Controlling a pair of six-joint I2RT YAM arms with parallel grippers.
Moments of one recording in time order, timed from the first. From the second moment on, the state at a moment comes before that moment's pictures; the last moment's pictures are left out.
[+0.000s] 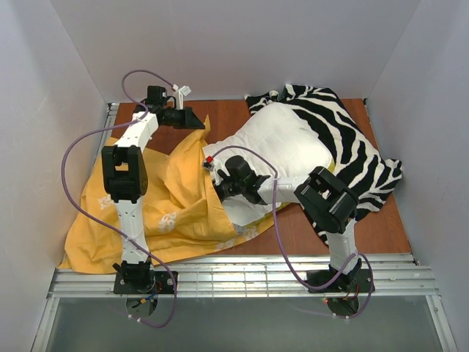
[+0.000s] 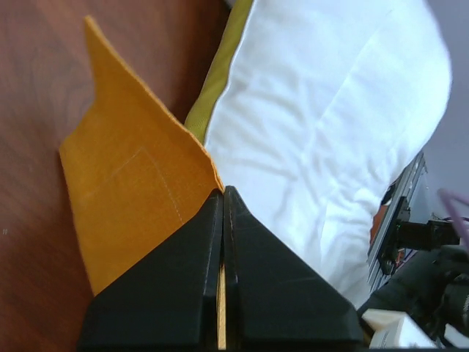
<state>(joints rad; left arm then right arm) -0.07 2.21 1.90 -0.59 0.91 -0.05 0.89 1.99 1.11 0.39 -0.69 0.40</state>
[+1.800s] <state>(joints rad) -0.10 1.98 1.45 -0.73 0.51 -0.06 0.69 1.65 1.14 -0.68 -0.46 -0.45</state>
